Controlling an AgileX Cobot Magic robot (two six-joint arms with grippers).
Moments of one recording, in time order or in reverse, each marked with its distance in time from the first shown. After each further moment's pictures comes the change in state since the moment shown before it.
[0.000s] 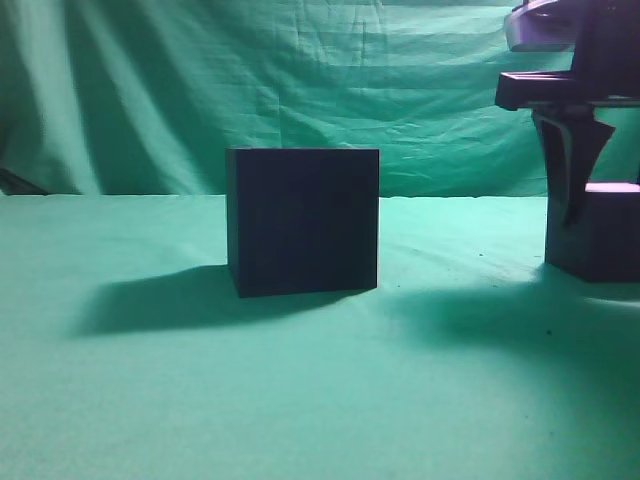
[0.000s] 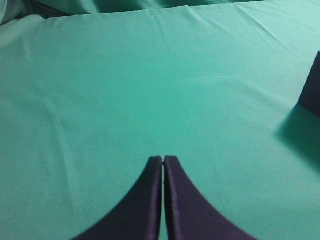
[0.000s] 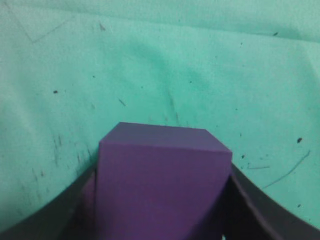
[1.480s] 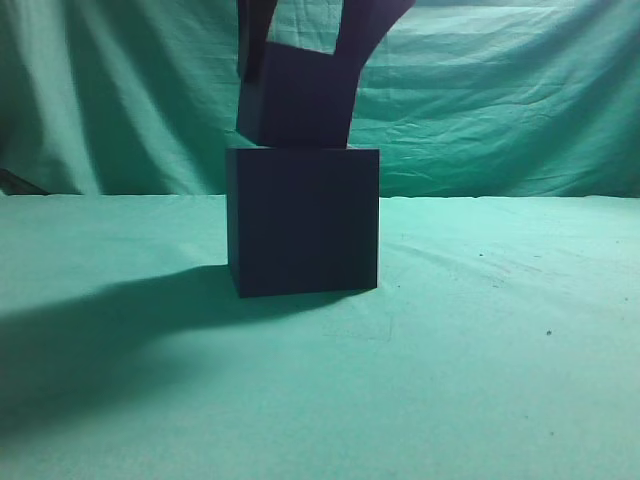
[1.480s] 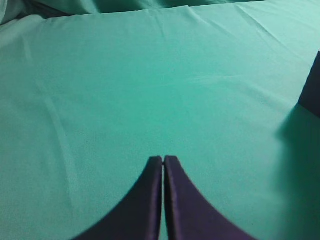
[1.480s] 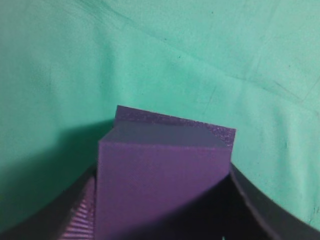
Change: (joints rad) left arm 0.000 0.000 0.000 0.000 0.000 0.000; right arm 0.429 0.075 -0.405 0.056 0.145 0.031
